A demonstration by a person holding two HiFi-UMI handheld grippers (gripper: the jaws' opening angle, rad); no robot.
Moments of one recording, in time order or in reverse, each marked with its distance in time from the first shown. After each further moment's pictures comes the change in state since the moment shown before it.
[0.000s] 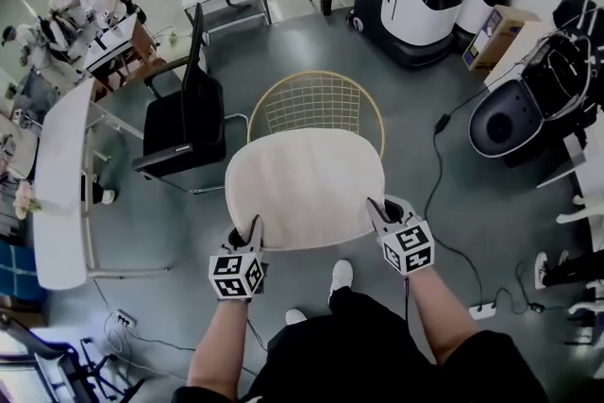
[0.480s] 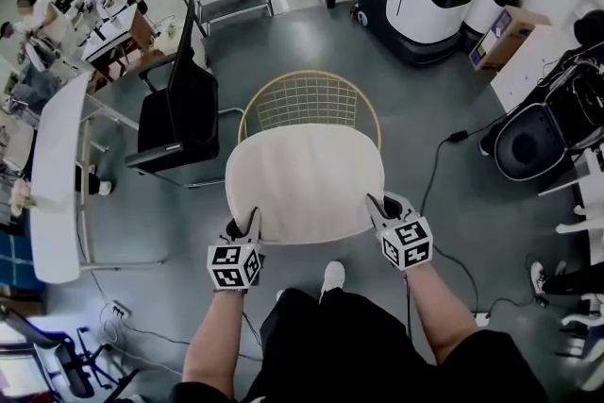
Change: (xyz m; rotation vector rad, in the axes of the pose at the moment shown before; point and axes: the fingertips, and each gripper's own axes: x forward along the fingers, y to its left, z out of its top) left arm 0.063 -0.020 0.009 0.031 0.035 0.029; right arm 0.029 -0.066 -0.010 0.042 0.023 0.030
